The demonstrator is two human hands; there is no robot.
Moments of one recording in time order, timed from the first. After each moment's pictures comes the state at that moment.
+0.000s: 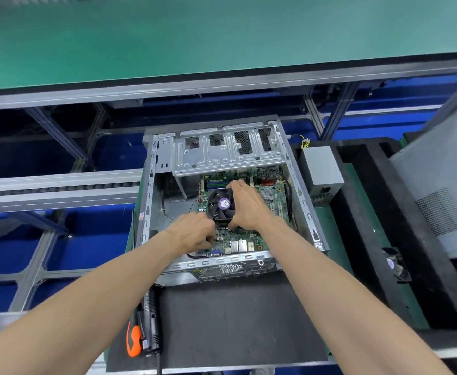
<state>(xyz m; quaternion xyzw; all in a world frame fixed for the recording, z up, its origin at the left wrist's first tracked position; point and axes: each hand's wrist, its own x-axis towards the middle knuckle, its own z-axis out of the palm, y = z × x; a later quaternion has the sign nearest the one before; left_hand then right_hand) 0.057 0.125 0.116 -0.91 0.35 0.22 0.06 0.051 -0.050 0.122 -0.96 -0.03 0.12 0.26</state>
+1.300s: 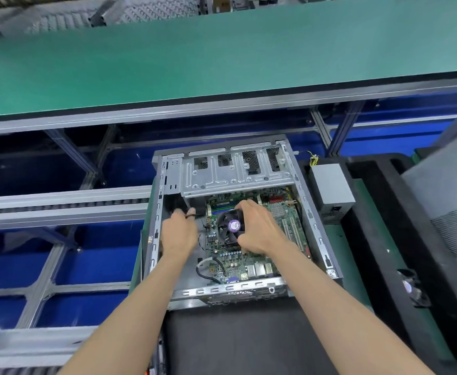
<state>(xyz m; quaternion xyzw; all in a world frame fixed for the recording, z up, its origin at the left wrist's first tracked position) 0.079 0.136 0.118 -0.96 -0.13 0.02 -0.25 0.051 -0.053 0.130 -0.95 -0.02 0.09 0.29</state>
